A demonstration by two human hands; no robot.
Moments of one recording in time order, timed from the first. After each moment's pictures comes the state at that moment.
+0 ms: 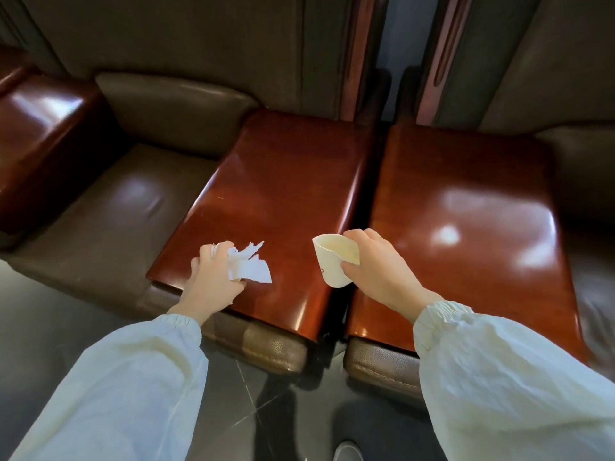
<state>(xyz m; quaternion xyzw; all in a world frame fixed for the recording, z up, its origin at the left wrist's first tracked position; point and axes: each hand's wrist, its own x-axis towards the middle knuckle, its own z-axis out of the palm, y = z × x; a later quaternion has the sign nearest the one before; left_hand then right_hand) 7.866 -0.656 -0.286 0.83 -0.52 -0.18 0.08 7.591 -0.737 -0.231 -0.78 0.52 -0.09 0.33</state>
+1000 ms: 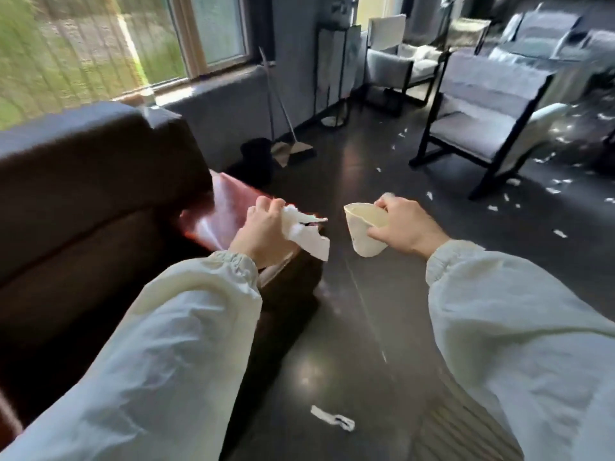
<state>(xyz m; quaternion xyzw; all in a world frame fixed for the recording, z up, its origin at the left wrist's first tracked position) 6.854 -0.482 0.043 0.23 -0.95 -0.20 0.11 6.711 -0.288 0.072 -0.34 0.92 -0.20 0.07</state>
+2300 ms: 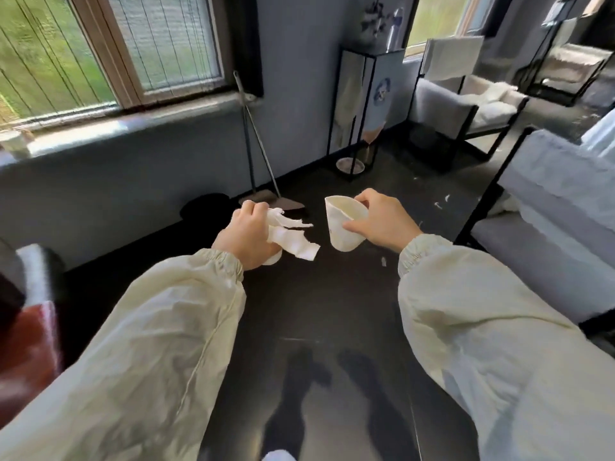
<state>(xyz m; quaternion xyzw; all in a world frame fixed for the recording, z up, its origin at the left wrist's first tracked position) 5.955 -0.717 0.049 0.38 -0.90 -0.20 0.09 5.773 -0.577 0.085 -0.42 0.86 -0.26 0.14</state>
